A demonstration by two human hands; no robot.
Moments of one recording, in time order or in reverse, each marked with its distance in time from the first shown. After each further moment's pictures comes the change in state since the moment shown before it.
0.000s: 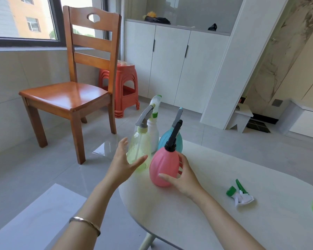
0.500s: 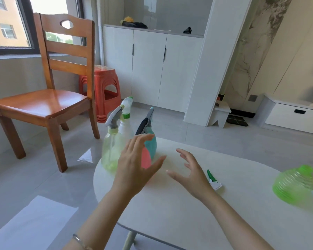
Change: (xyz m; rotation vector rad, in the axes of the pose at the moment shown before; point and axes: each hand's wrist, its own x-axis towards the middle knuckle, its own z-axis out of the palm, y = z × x) left_hand -0.071 0.124 0.051 0.148 0.231 0.667; right_hand -0.056 -0.005 -0.086 -0.152 0.139 -0.150
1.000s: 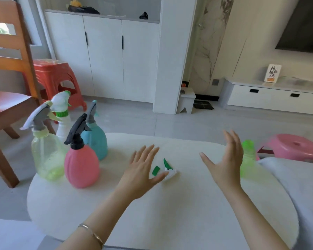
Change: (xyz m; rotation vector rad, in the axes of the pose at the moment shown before) left_hand -0.024 0.039 0.147 0.159 -0.747 -0.006; right_hand -0.049 0.080 -0.169 -0.527 0.775 -0.060
